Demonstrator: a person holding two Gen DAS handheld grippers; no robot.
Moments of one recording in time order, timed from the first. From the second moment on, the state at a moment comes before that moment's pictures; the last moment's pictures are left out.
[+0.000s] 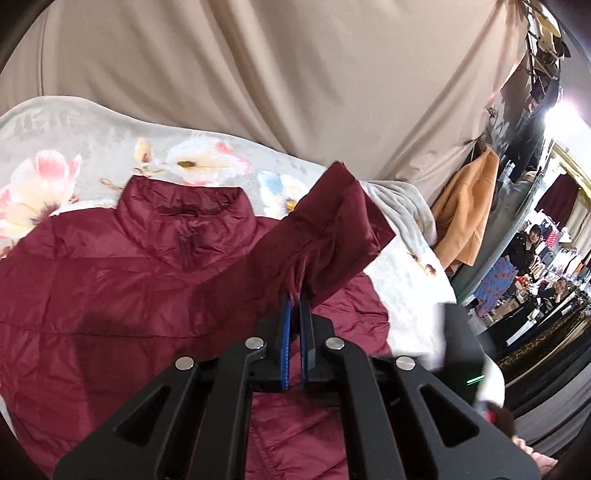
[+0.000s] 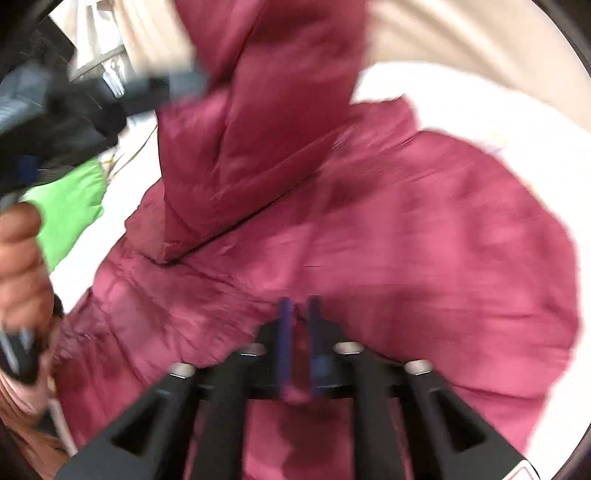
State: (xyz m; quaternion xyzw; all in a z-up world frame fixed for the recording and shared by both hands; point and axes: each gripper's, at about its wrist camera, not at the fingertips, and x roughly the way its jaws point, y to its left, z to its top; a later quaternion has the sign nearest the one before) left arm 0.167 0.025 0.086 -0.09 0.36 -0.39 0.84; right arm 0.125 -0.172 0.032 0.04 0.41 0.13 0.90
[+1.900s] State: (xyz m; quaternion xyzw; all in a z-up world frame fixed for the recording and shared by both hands) left arm 0.163 -0.060 -0.034 0.00 0.46 -0.37 0.81; right arm 0.104 -0.296 -0.011 0.12 0.42 0.00 0.90
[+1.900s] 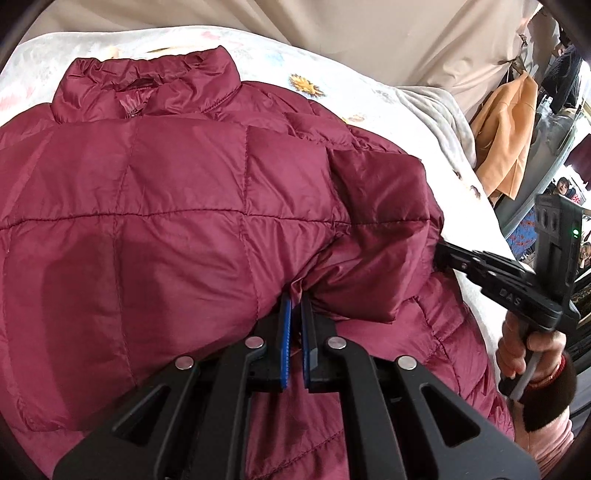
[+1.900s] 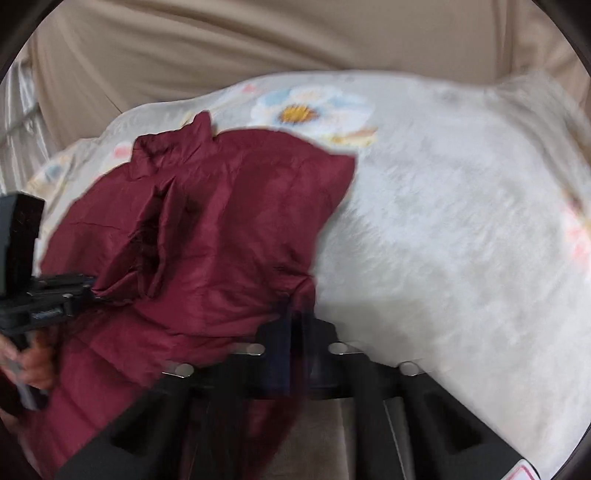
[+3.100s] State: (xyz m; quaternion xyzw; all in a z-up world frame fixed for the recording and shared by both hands) left arm 0.259 0.108 0.040 -0.07 0.41 -0.21 0.88; right arm 0.196 -0.183 0.098 0.10 0.41 0.11 0.90
